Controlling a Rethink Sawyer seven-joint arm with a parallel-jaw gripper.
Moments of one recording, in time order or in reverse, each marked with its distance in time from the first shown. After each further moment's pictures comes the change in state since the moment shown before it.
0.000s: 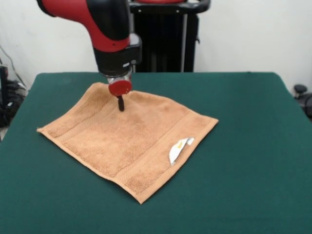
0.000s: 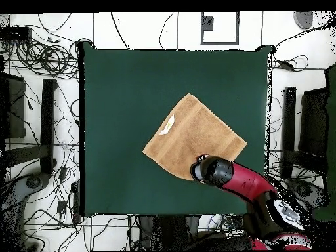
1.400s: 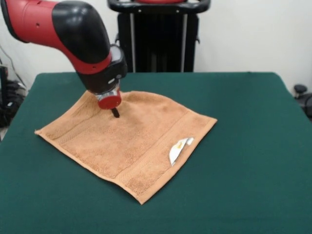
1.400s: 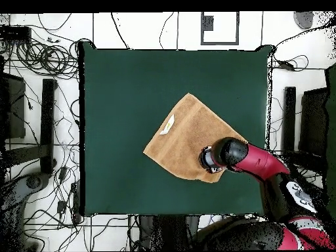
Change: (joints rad) arm -0.098 0.090 0.111 -0.226 -0.075 0.353 -0.006
